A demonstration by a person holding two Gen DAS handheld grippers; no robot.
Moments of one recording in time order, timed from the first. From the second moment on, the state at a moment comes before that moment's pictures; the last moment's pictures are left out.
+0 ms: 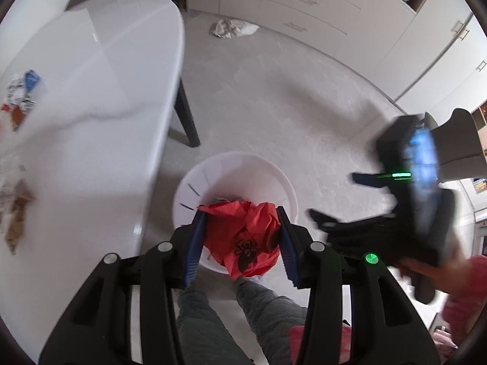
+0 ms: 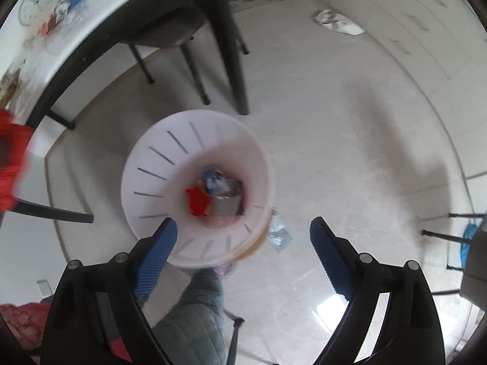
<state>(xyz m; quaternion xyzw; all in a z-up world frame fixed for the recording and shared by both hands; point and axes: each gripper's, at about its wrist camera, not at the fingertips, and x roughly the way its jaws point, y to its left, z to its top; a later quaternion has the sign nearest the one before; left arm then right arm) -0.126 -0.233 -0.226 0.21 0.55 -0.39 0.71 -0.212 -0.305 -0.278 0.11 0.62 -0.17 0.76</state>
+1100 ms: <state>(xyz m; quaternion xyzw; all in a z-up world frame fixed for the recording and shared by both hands) -0.134 -0.259 -0.223 0.19 0.55 -0.40 0.71 -0.239 -0.332 -0.226 0.11 0.59 -0.21 0.77</state>
